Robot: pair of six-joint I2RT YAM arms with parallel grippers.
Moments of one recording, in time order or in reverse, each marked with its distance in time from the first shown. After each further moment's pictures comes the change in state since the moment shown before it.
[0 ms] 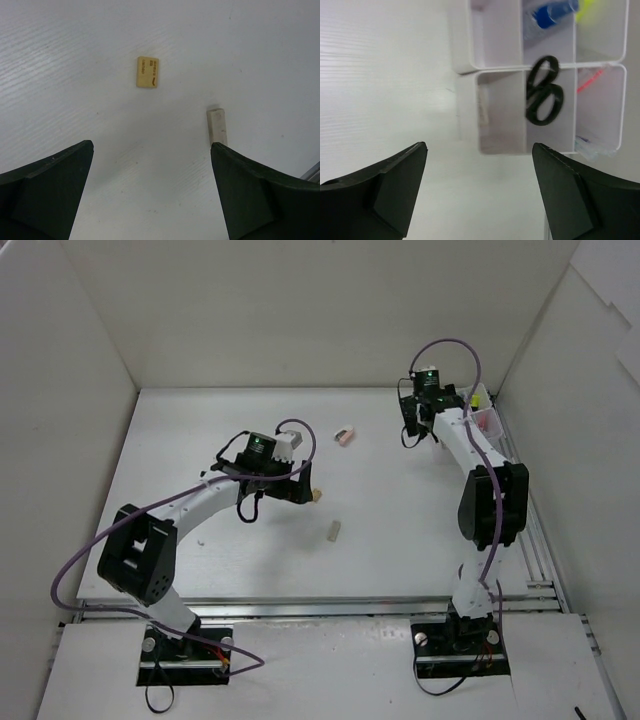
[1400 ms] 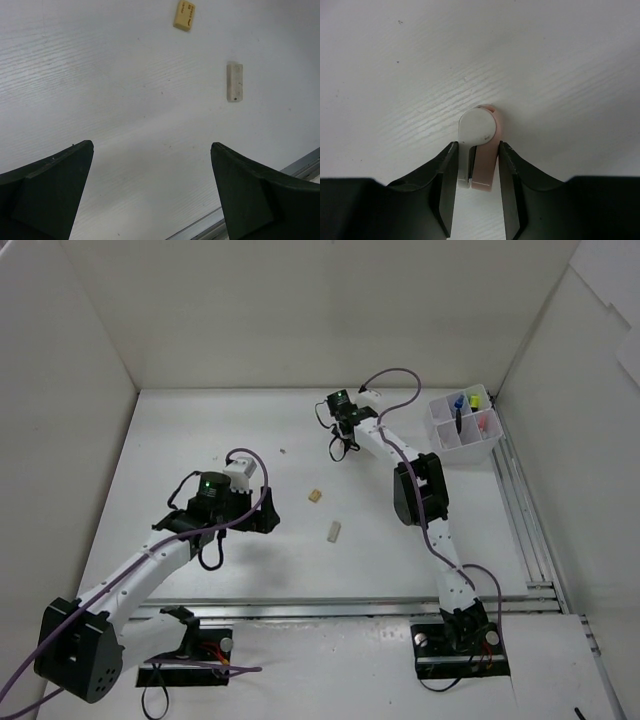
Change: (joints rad) left arm 0.076 -0.570 -0.453 0.005 -0.098 -0.082; right arm 0.338 0.539 0.531 -0.051 0.058 1.061
